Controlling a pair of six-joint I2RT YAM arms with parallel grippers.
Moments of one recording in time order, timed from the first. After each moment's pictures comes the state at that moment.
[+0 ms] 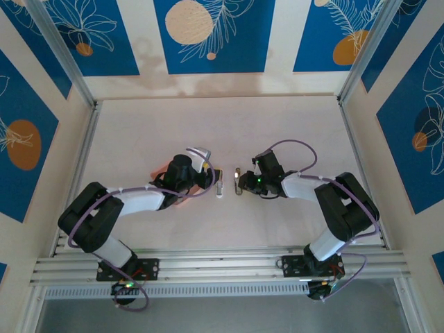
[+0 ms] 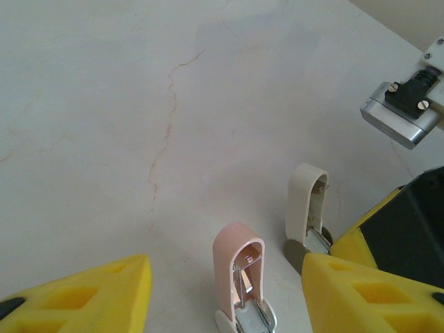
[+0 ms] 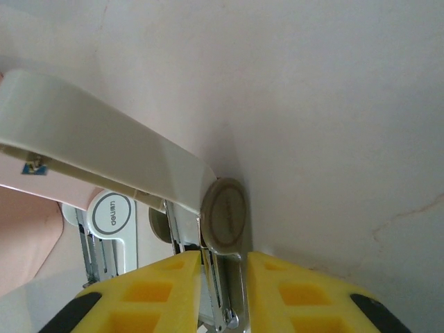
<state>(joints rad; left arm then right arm) -0.66 1.56 0.65 0.46 0.11 -0.23 0.48 1.60 0.69 -0.03 -0.31 0.74</state>
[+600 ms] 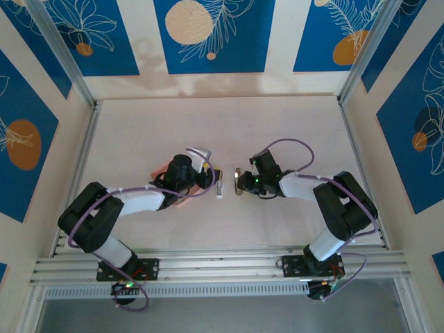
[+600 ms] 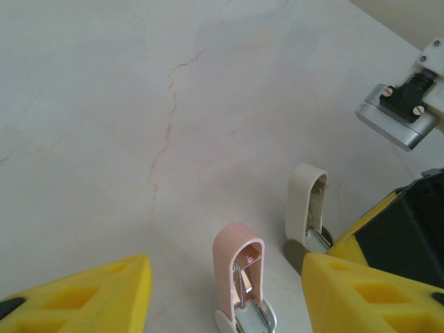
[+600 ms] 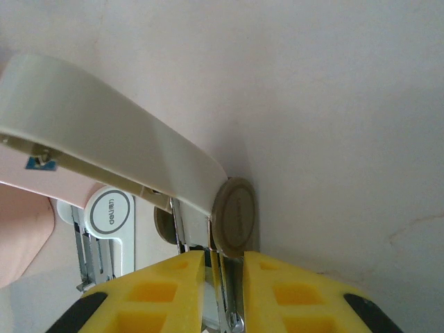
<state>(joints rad) -0.66 1.56 0.65 0.46 0.11 -0.23 0.52 1.61 0.71 -0.06 -0.28 0.71</state>
